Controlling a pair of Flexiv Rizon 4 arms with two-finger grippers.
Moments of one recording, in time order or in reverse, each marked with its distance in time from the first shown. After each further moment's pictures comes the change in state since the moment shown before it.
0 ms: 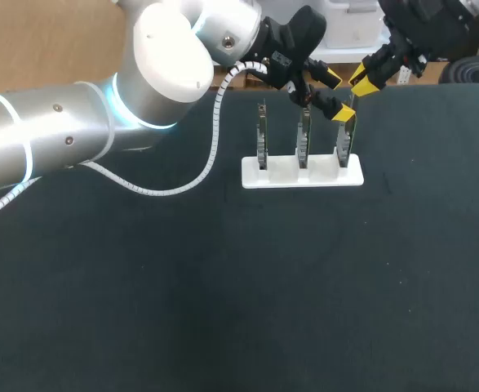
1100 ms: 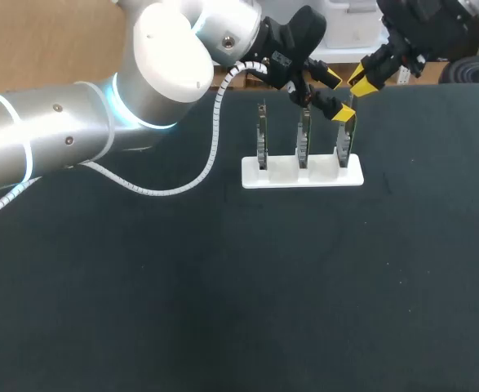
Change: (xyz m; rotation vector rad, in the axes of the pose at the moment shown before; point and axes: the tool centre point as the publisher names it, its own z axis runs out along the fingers) left arm 0.000 0.000 0.000 0.000 0.000 0.000; right arm -0.002 0.001 0.001 -0.004 0.004 0.001
